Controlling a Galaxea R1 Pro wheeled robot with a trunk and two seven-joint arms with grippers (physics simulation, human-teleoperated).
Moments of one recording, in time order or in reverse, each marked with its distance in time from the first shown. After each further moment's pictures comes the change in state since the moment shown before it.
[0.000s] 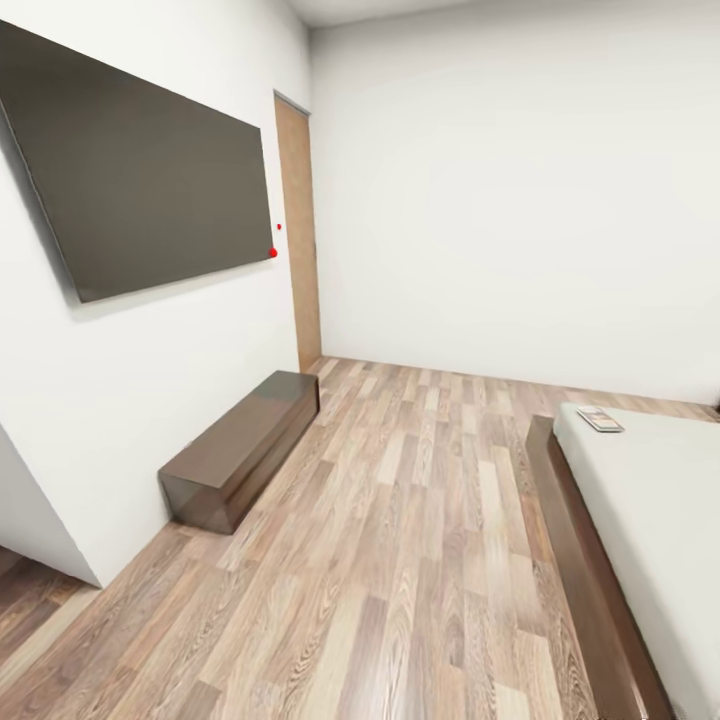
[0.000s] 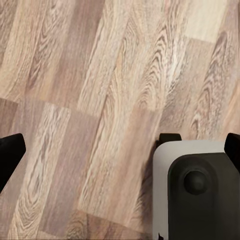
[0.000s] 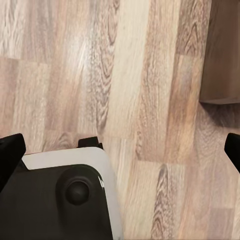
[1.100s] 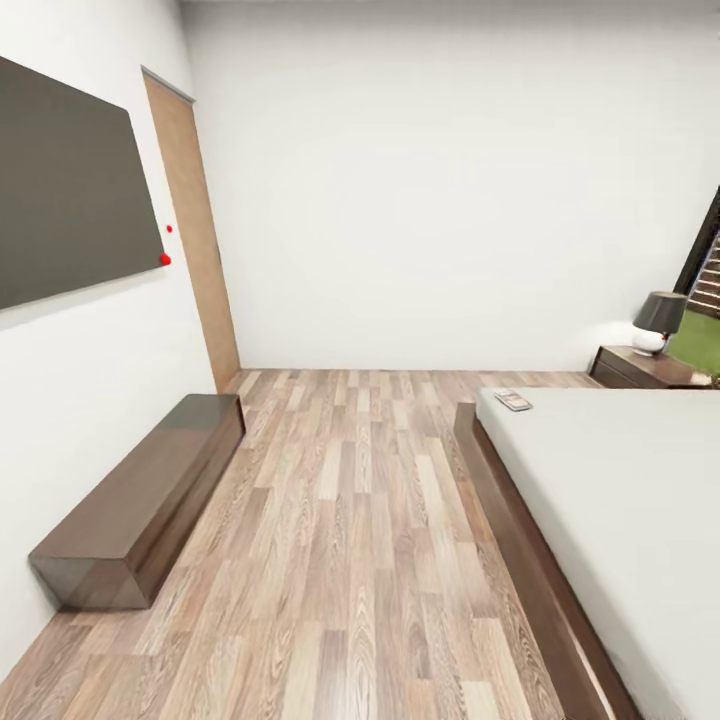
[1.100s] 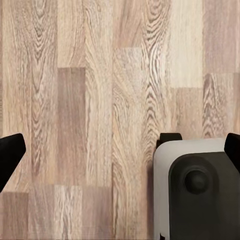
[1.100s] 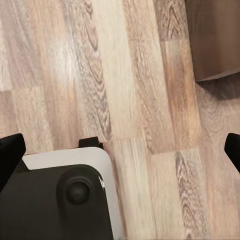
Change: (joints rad) left arm 0.000 0.001 -0.010 0.000 0.001 0.000 0.001; right arm 0.000 0.000 0.000 0.000 0.000 0.000 0.001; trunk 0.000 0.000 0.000
